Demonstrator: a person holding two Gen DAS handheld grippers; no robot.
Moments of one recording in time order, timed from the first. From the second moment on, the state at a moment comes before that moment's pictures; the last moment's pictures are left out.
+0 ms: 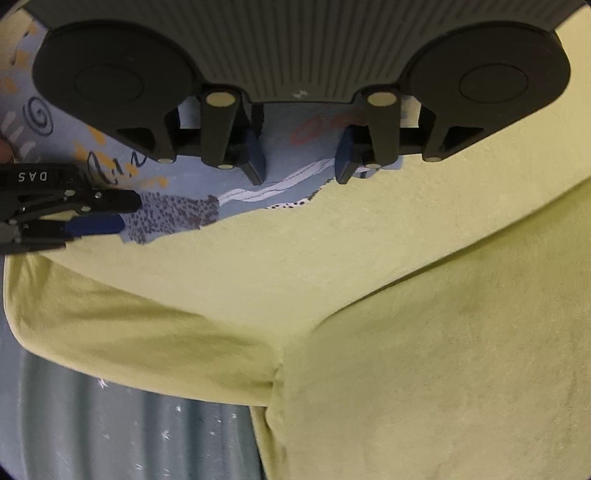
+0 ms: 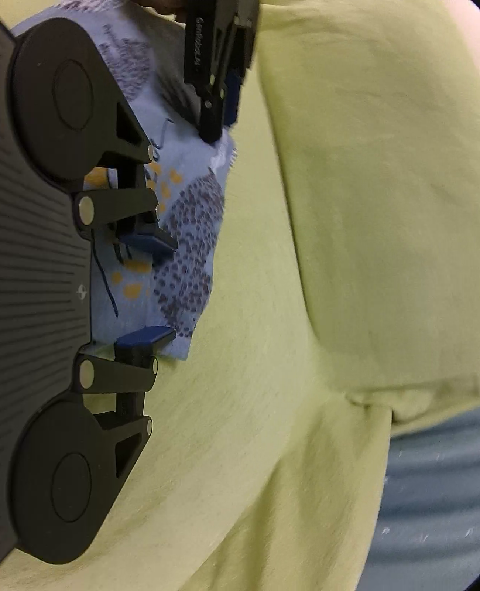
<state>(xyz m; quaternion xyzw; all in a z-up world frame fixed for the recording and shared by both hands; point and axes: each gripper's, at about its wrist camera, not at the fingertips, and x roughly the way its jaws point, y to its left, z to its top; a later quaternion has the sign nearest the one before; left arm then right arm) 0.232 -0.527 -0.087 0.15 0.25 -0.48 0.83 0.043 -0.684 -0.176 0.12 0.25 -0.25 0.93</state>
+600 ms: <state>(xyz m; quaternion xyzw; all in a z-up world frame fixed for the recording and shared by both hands) 0.176 -0.464 -0.076 0.19 0.30 -0.41 0.84 -0.017 -0.624 -0.155 0.11 0.28 -0.24 0.92</state>
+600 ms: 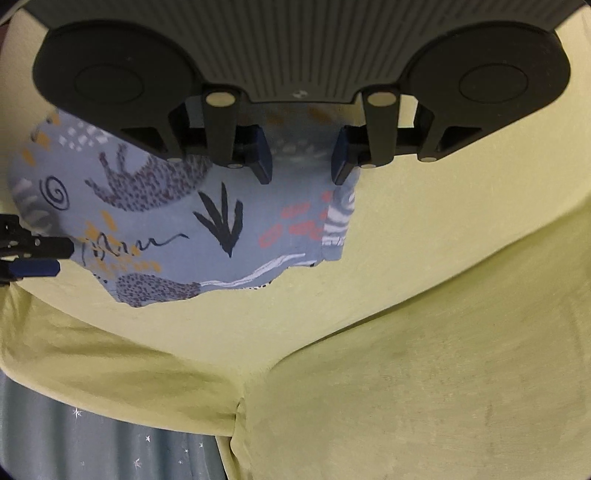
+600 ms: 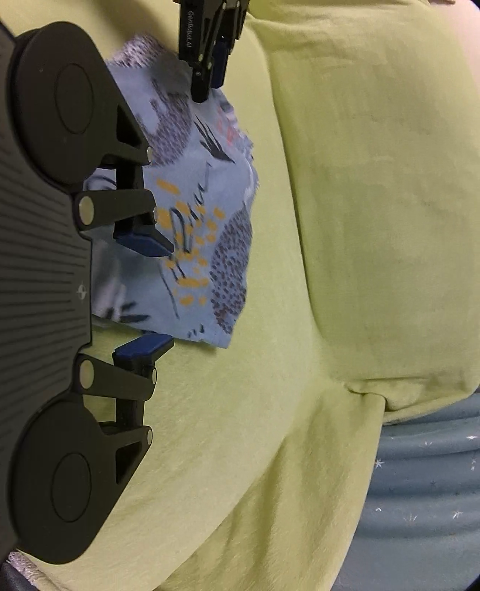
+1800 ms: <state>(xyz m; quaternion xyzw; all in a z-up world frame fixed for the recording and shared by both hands) 0.023 -0.473 -0.101 0.49 0.00 -0.53 0.69 -0.005 -0.498 -0.212 -0.41 0.37 -0.18 0.82</state>
